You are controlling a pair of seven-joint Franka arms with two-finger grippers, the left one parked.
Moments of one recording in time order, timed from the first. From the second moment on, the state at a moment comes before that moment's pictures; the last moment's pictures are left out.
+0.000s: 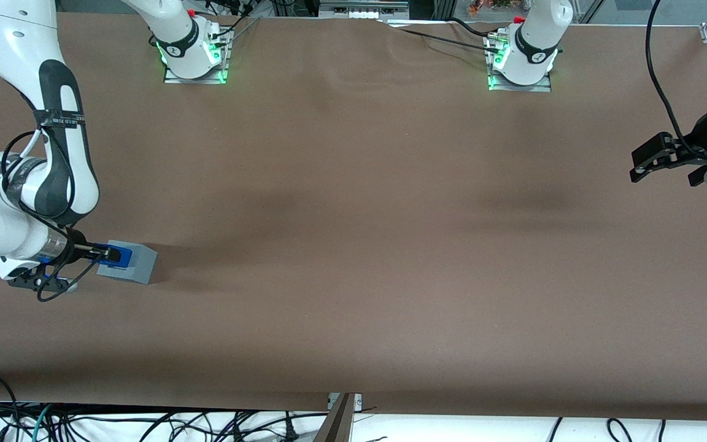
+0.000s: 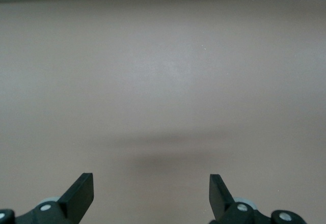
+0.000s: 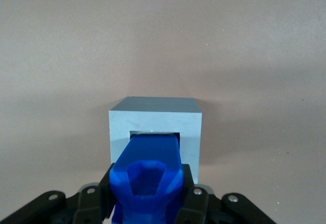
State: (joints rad) arm 0.20 0.59 -0.35 -1.61 0.24 2.10 -0.10
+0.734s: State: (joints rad) arm 0.21 0.61 -0.35 -1.57 0.24 2.06 -0.08
